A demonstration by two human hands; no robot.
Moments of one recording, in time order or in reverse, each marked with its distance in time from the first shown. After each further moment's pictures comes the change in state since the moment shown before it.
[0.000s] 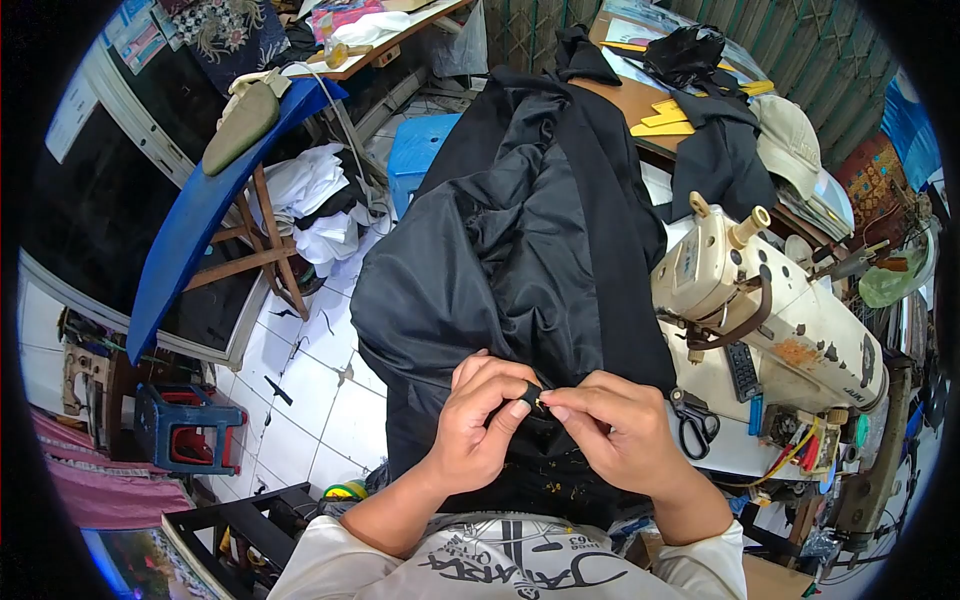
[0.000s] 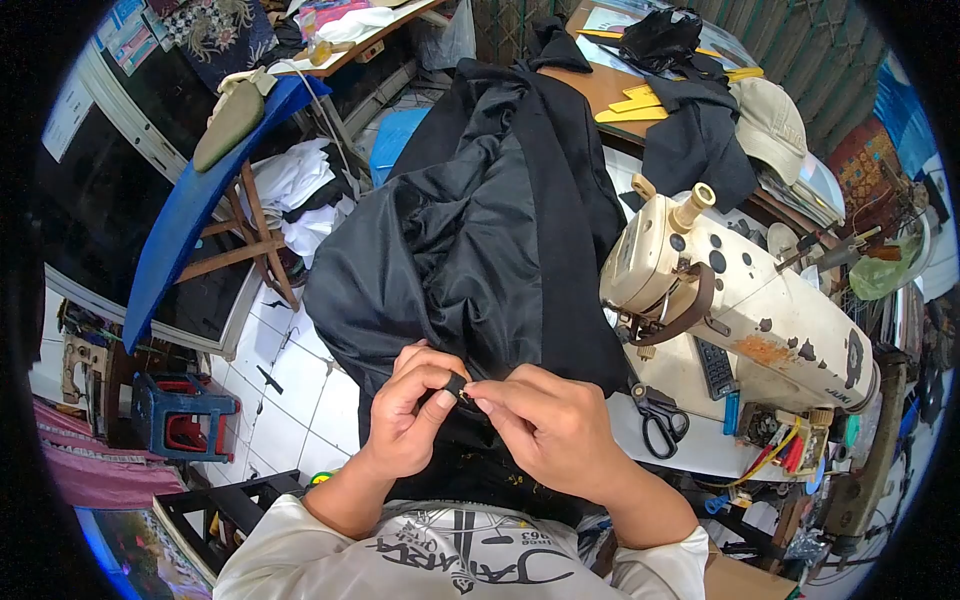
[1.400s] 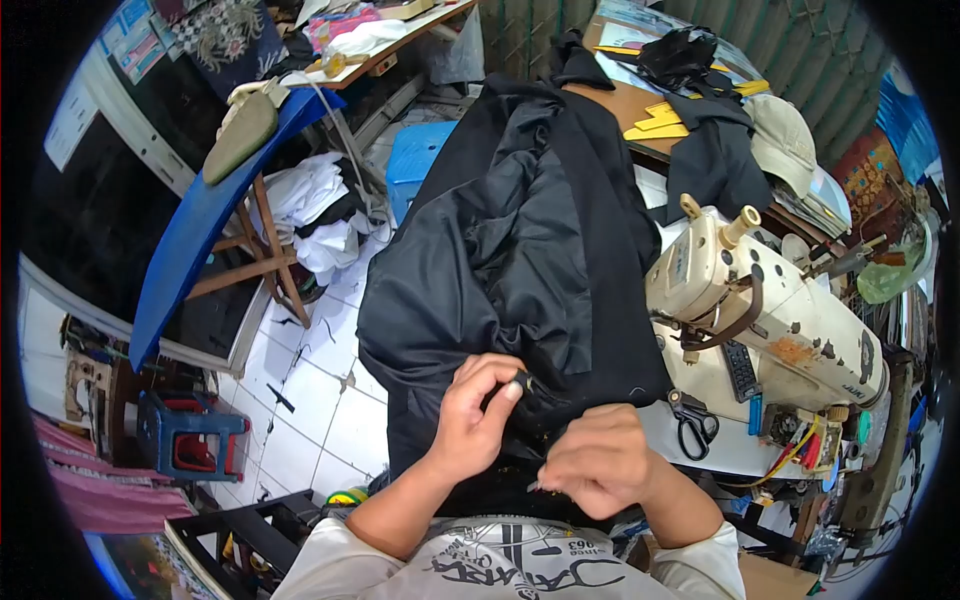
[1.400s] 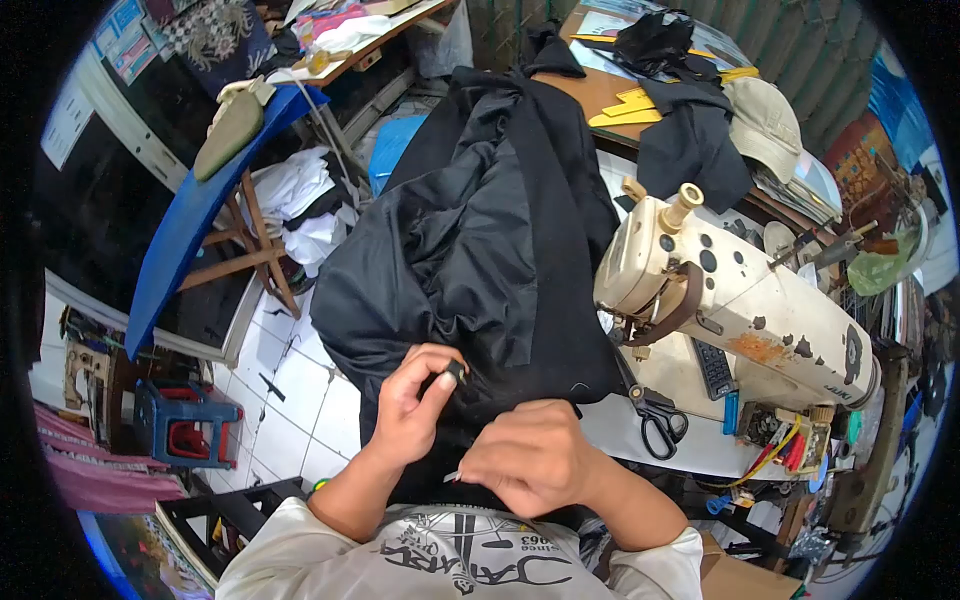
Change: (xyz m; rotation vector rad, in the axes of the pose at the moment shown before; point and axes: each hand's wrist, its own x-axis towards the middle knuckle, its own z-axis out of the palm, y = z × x) left_hand 0.000 -0.016 0.010 -0.035 0.067 -0.145; right_hand -0.010 0.016 0.005 0.223 -0.093 -0.413
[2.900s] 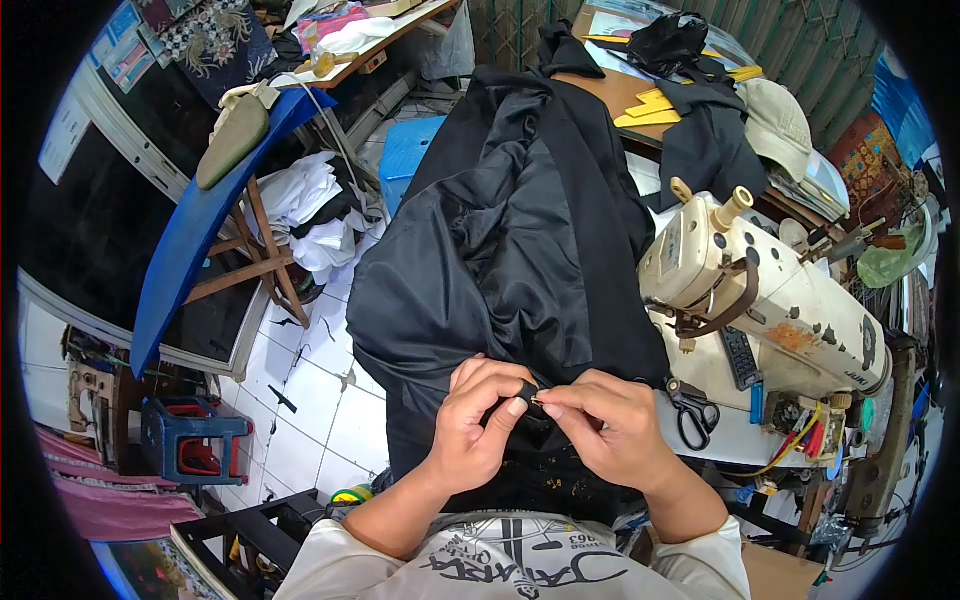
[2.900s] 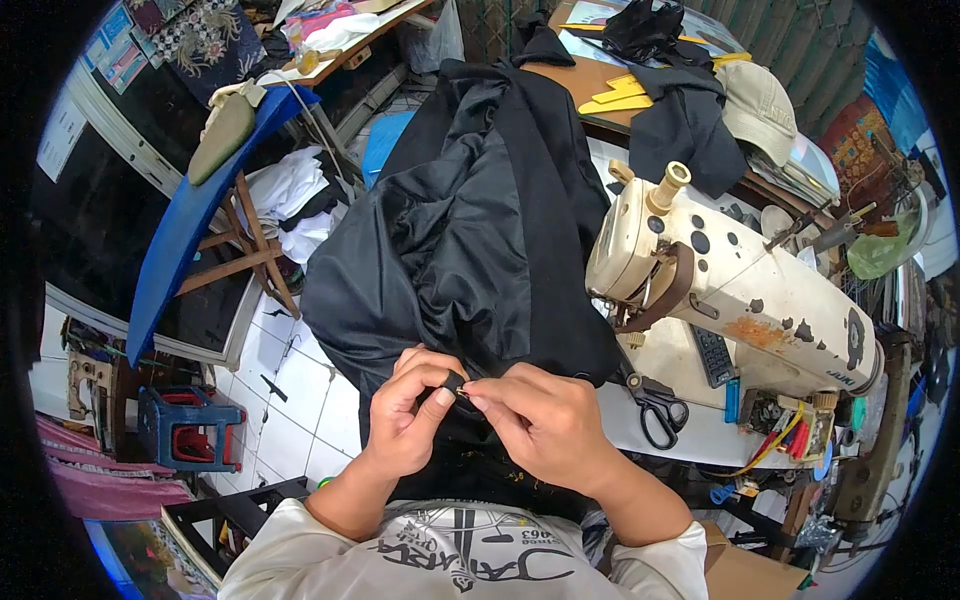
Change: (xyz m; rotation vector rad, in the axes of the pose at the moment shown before) left_hand -0.004 0.015 -0.002 0.025 -0.073 0.120; right_hand -0.001 -0.002 0.004 -0.231 0.183 0.384
